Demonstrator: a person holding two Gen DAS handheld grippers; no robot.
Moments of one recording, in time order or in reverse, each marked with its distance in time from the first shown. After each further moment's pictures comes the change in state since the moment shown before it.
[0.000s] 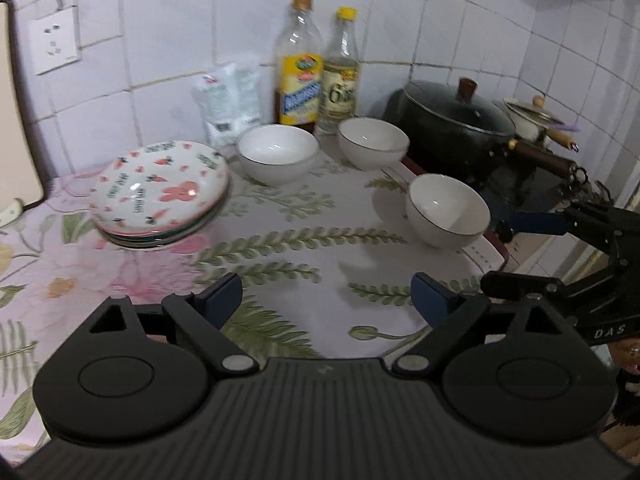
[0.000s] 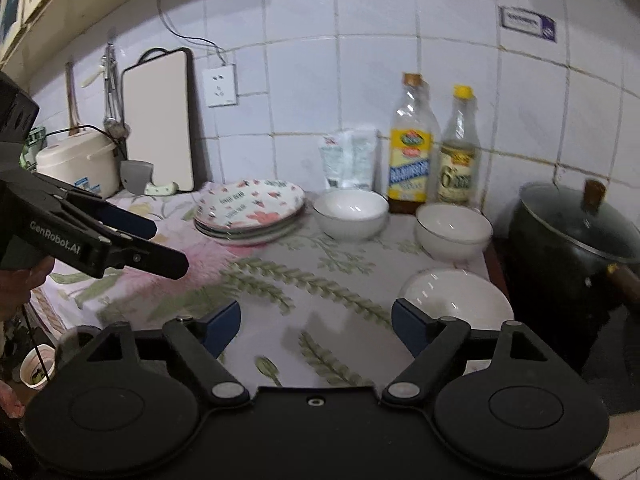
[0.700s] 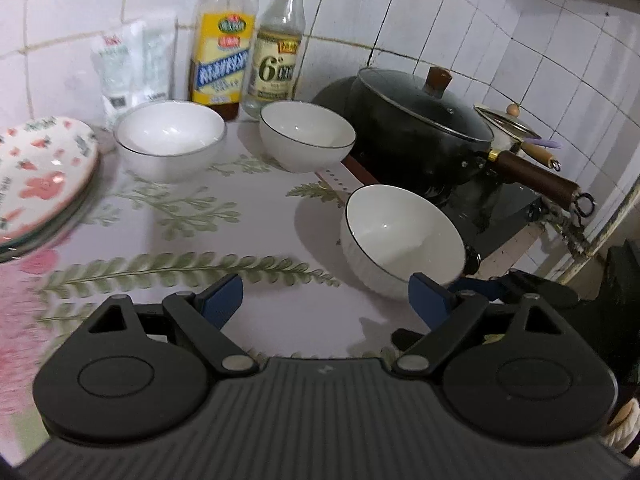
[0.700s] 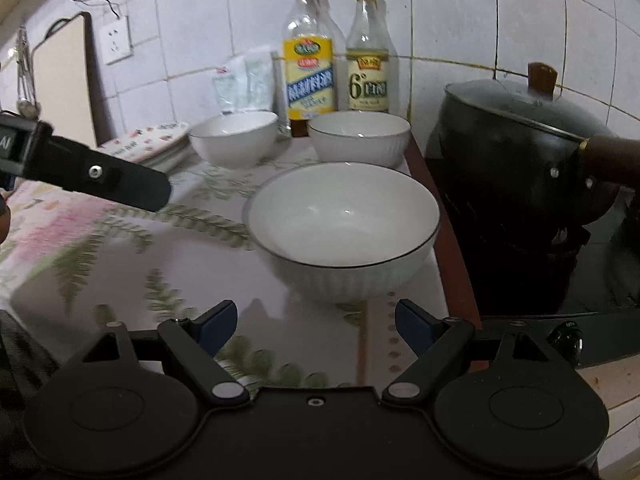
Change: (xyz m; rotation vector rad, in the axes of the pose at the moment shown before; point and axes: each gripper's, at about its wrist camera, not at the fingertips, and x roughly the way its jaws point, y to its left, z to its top) left arm 0.131 -0.039 0.021 -0.086 0.004 -0.176; right arm 0.084 -0.086 -0.062 0.097 0.093 -0.139
